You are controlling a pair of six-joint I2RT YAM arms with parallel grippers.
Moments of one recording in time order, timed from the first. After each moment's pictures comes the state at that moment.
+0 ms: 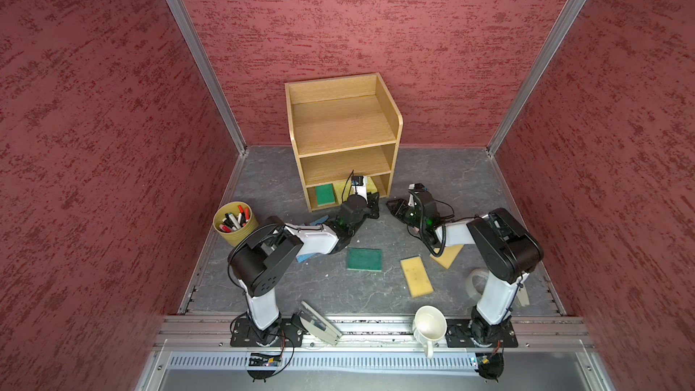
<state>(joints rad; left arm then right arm) -0.75 1.81 0.89 0.65 -0.25 -0.48 0.43 1.83 0.73 0.64 -0.21 0.95</state>
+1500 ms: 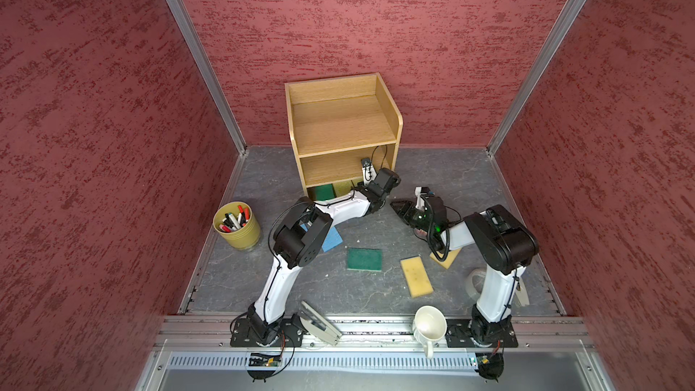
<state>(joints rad) -0.74 2.19 1.62 -0.19 -0.58 -0.80 0.34 1.90 0.63 0.93 -0.38 1.09</state>
